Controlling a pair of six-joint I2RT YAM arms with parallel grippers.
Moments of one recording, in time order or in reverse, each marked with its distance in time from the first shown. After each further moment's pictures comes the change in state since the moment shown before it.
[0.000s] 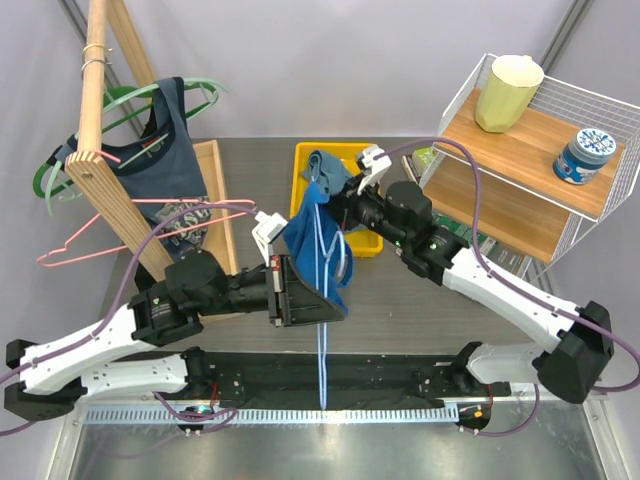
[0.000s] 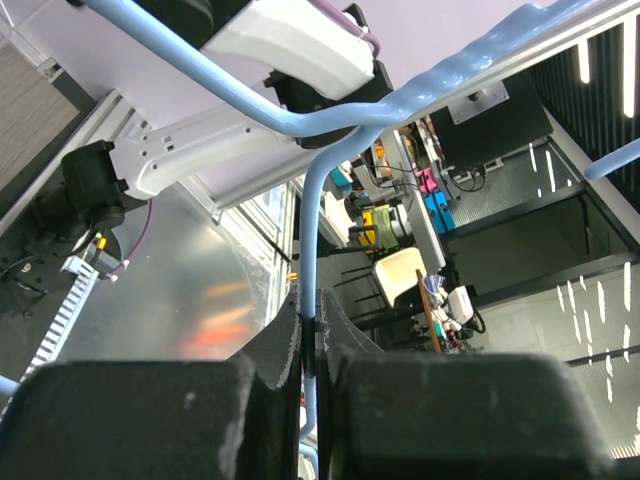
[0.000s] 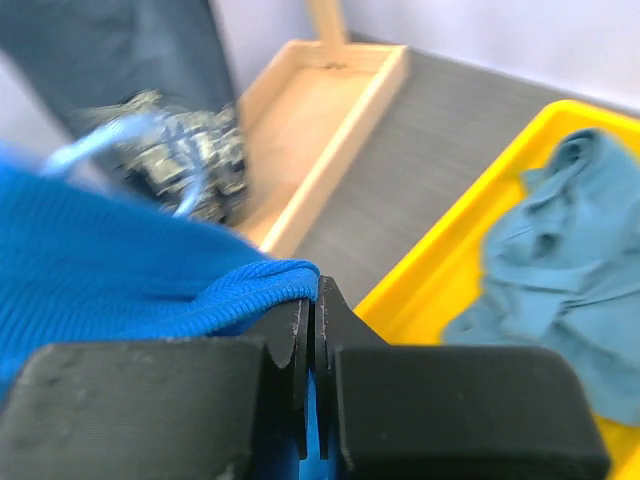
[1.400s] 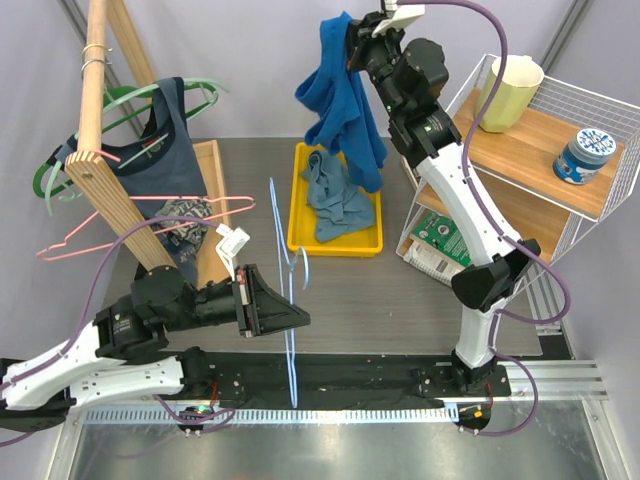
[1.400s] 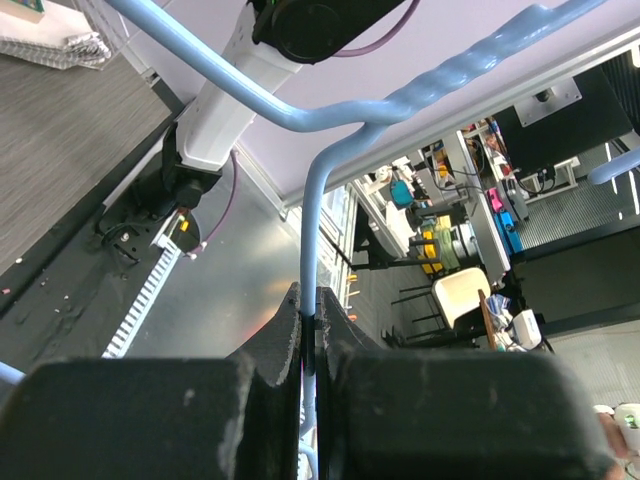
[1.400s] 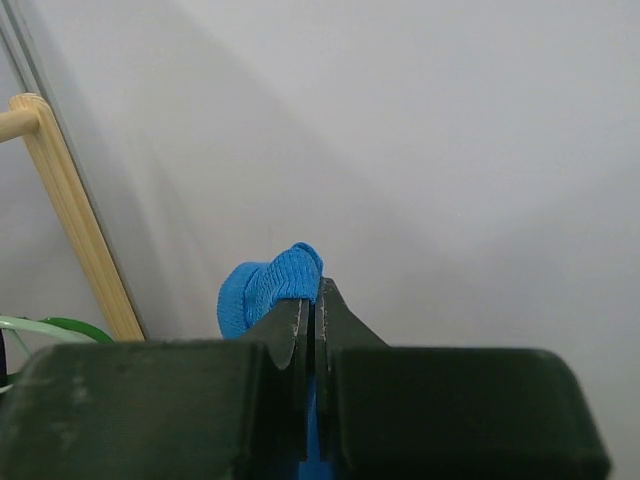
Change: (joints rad) left arm 0.000 -0.201 -0.056 -0.229 -0.115 0.107; right arm -0.229 0.660 1.250 -0.108 0.169 -0.270
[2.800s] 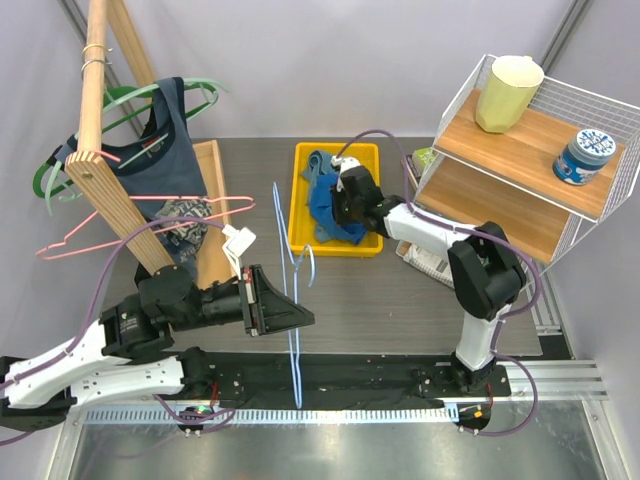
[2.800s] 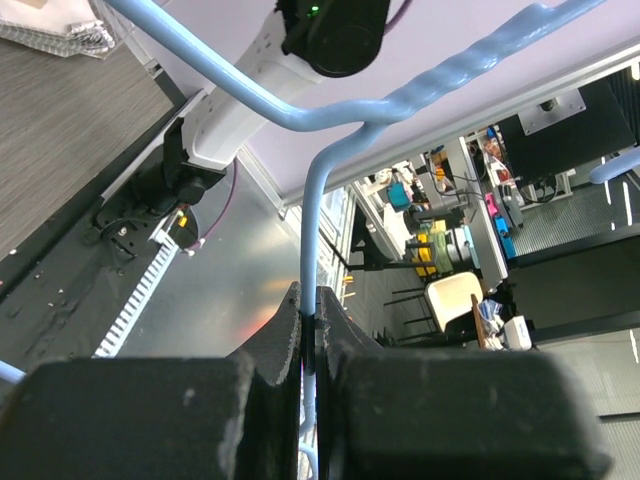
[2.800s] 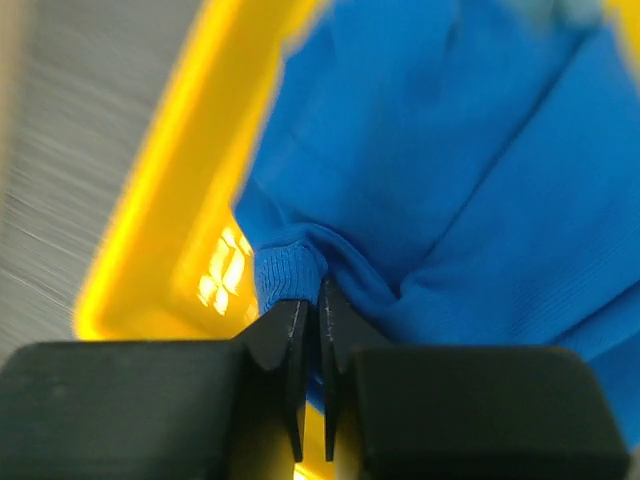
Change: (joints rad) left arm 0.000 0.021 -0.017 0.012 -0.008 -0.033; right arm 0.045 -0.082 -1.005 -0.063 -0.102 0.240
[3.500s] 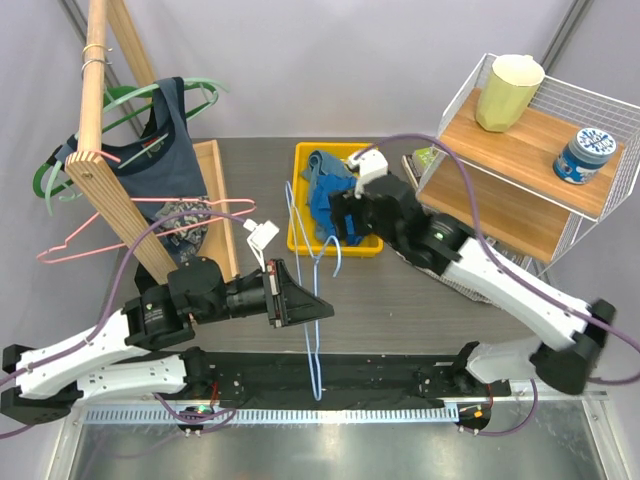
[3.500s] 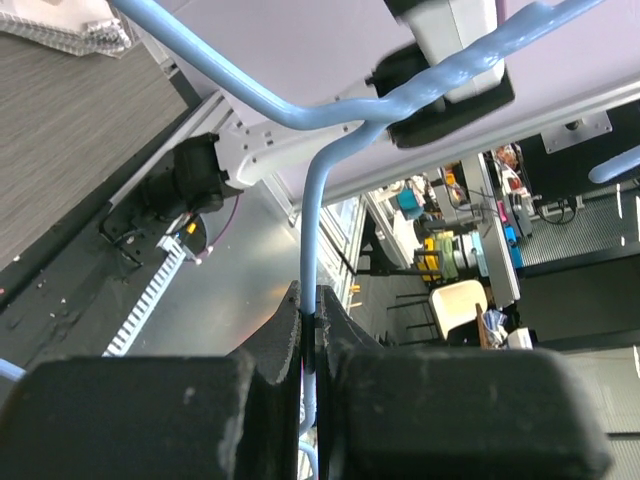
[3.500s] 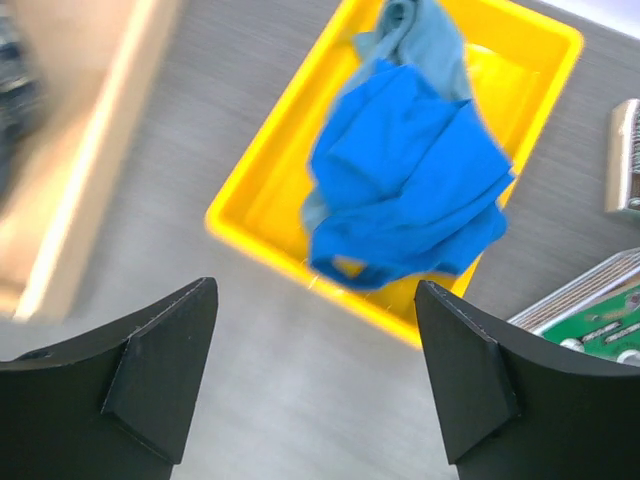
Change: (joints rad) left arm 0.000 0.093 0.014 0.053 -0.019 -0.019; right arm 0.259 -0.440 0.087 -0.439 0.352 -0.066
